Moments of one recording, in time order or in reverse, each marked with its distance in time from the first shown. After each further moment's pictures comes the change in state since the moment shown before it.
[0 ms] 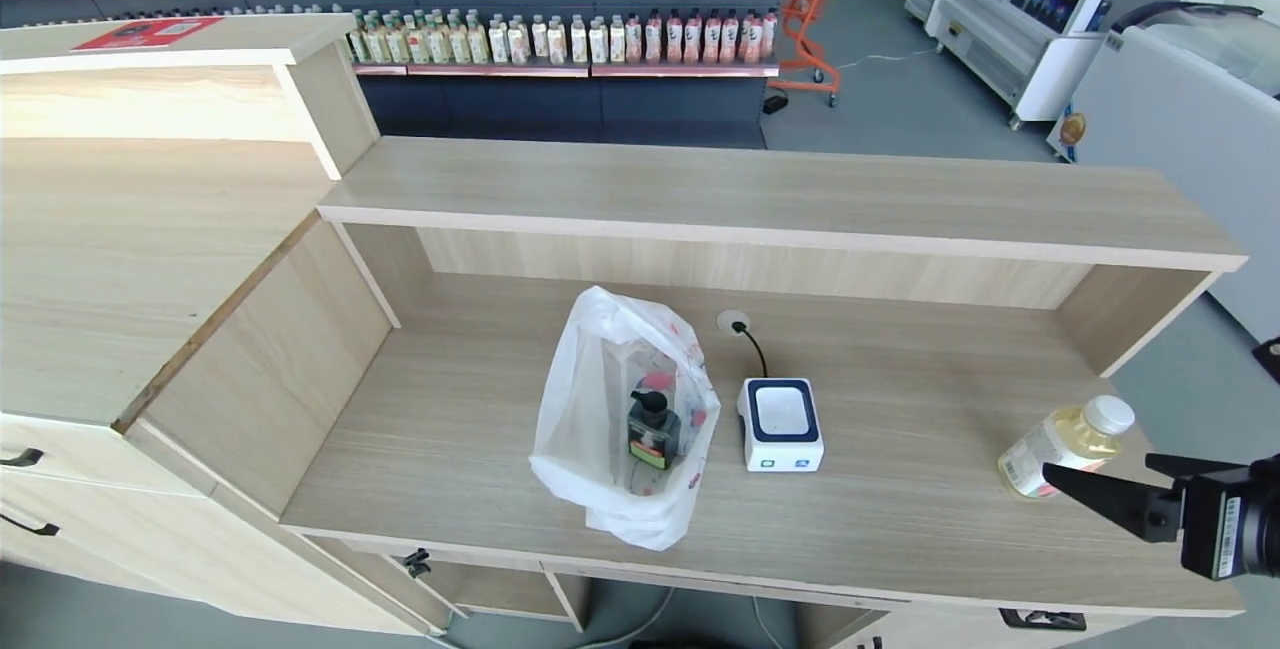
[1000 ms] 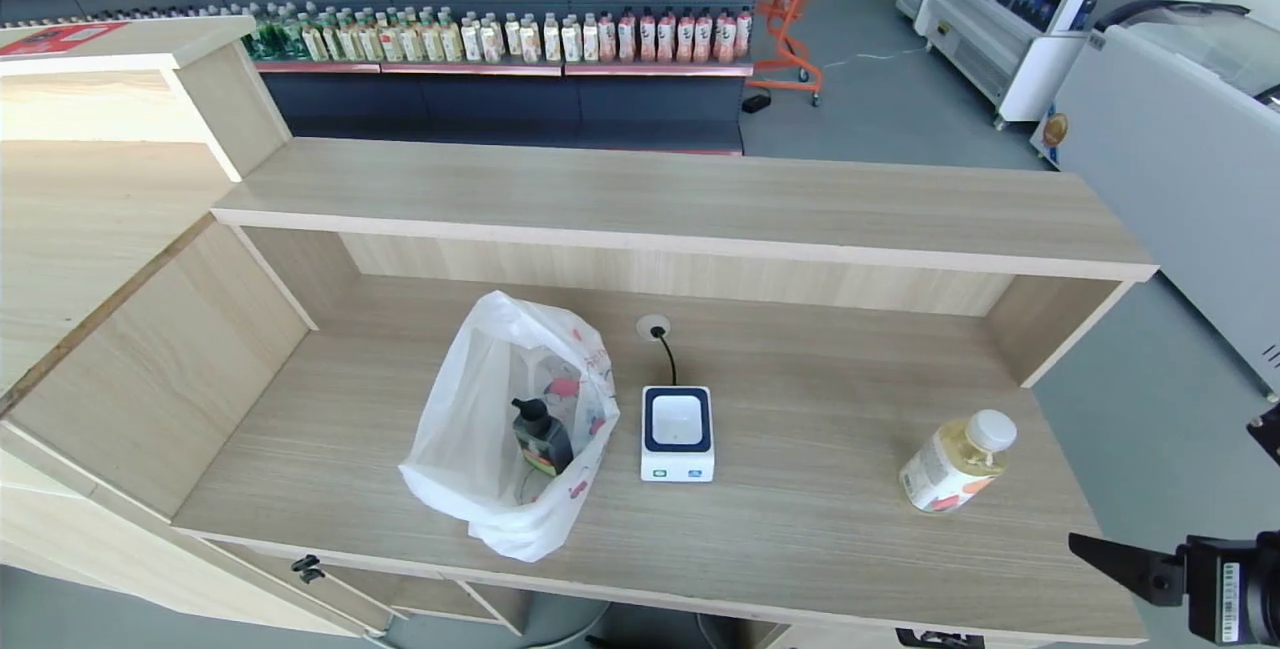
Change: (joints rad) left arm 0.000 0.000 0.000 0.000 0.001 0.005; right arm -0.029 -0.017 0.094 0.084 -0.117 0.045
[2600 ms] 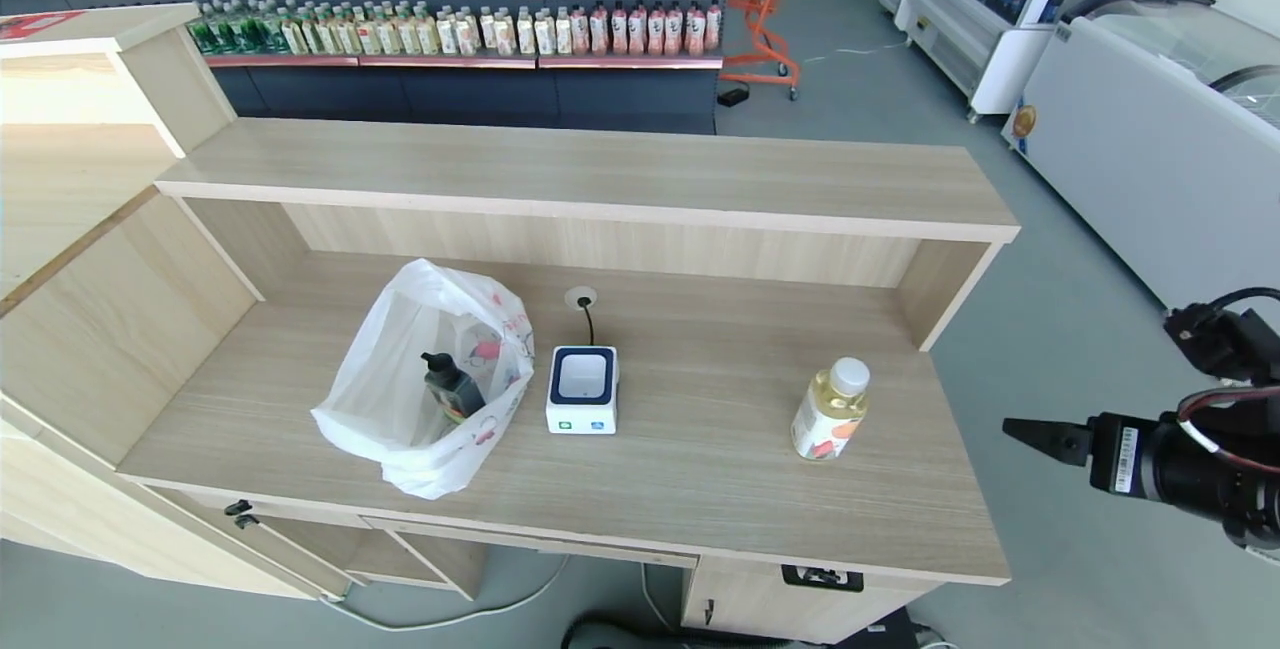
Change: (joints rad) left arm 0.000 0.000 0.000 0.000 0.000 -0.006; right arm -0.020 0.304 -0.149 -0.237 0.013 0.086
